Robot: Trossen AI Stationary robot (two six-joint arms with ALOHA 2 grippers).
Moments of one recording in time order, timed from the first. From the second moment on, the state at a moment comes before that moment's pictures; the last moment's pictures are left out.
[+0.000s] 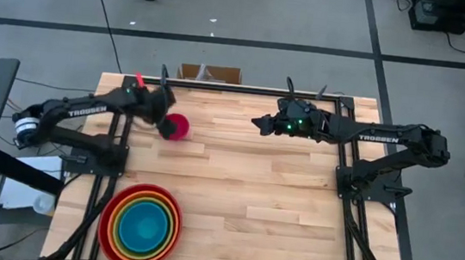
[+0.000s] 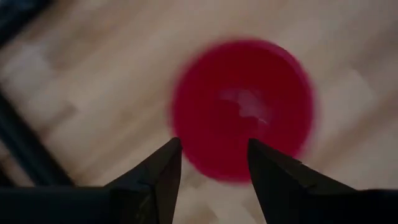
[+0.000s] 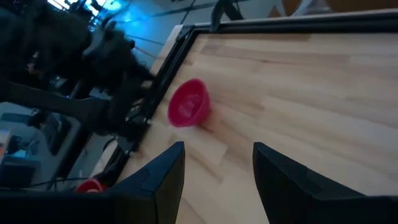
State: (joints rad) left arm 0.54 1.13 0.81 -0.89 -0.17 -0.31; right arm -0.20 1.26 0.93 -0.13 0.16 0.93
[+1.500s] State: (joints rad) left arm 0.79 1.38 0.84 -0.79 0.07 -0.01; right arm -0.10 1.26 0.93 -0.13 0.38 1.08
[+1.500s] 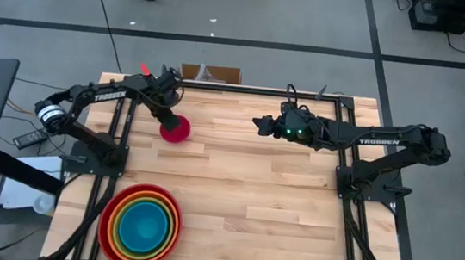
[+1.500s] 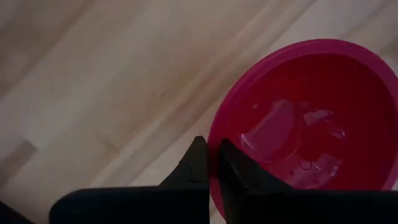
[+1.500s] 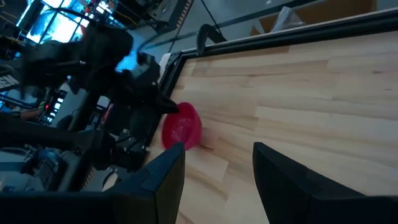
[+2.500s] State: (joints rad) left arm -0.27 0.79 0.98 -1.12 0.20 -0.28; right arm -0.09 1.29 0.93 -0.32 0.40 1.15
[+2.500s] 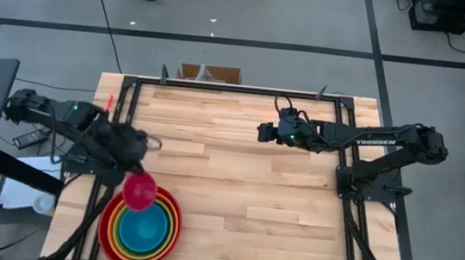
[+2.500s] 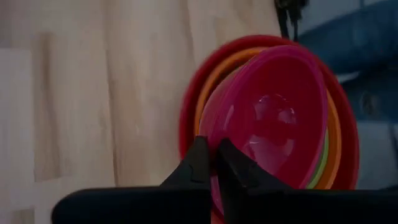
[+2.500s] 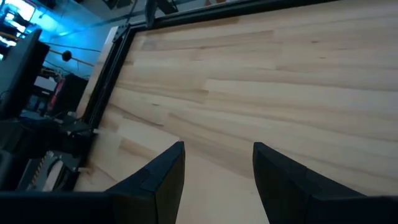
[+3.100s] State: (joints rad) left arm -0.62 1.04 0.97 -1.02 0.13 -0.37; right arm -0.08 1.29 0.93 -0.26 0.39 1.16
